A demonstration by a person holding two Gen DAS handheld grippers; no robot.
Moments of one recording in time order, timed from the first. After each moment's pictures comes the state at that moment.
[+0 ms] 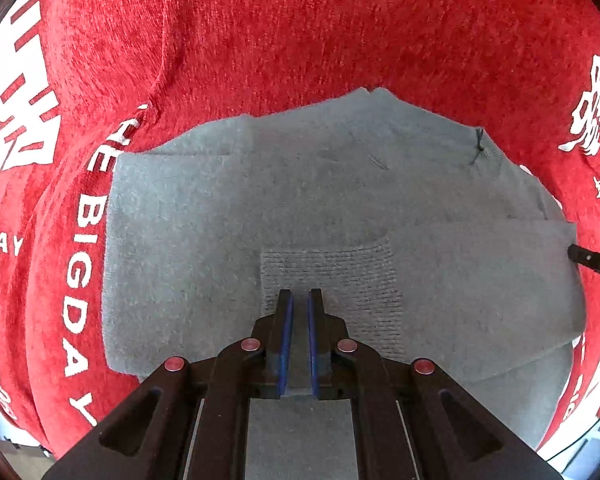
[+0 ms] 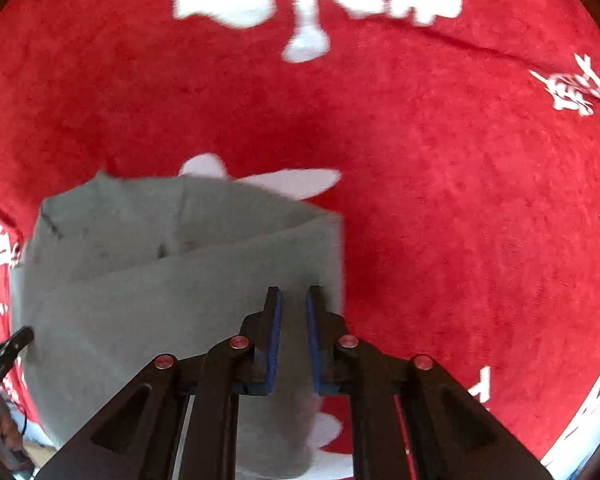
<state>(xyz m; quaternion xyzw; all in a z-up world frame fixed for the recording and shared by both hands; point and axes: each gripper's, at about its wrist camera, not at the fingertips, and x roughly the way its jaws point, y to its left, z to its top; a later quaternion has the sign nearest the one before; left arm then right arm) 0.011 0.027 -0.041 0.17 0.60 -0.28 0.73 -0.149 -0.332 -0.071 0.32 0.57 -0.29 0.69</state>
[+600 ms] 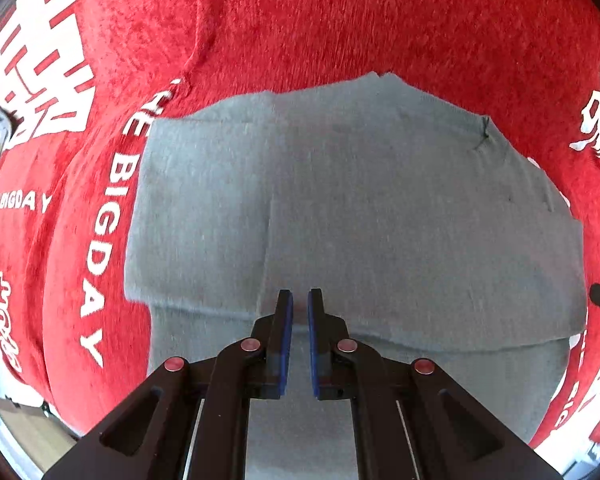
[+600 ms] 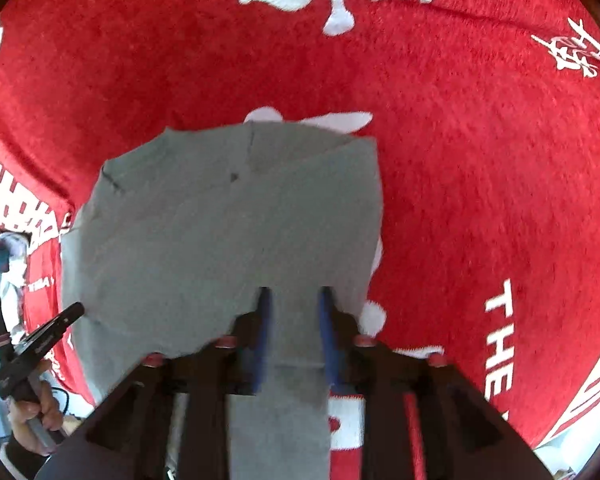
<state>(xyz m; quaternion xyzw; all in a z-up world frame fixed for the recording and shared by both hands) -0.020 0.031 -0.022 0.18 0.63 -0.22 0.73 -0.162 -0.290 -0.040 0.36 0.58 -0.22 0.69</state>
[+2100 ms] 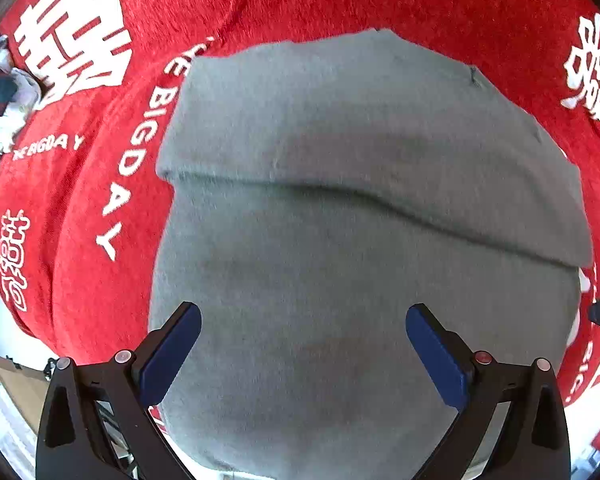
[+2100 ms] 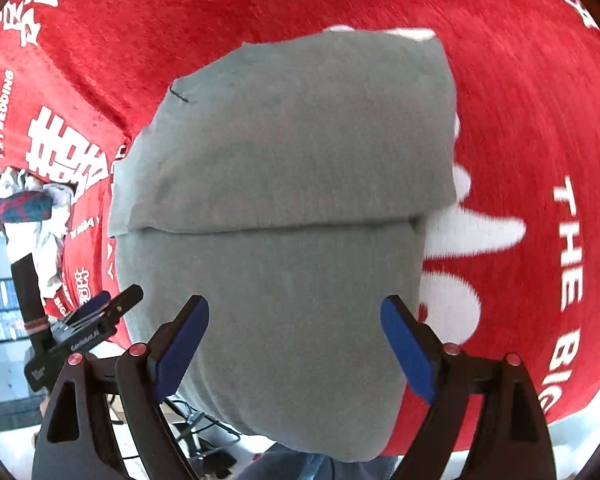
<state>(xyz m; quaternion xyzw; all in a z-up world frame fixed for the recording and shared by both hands) -0.091 0.080 -0.011 0.18 0.63 -0.20 0.73 -0.198 -0.198 -0.041 0.42 0.59 -0.12 0.68</state>
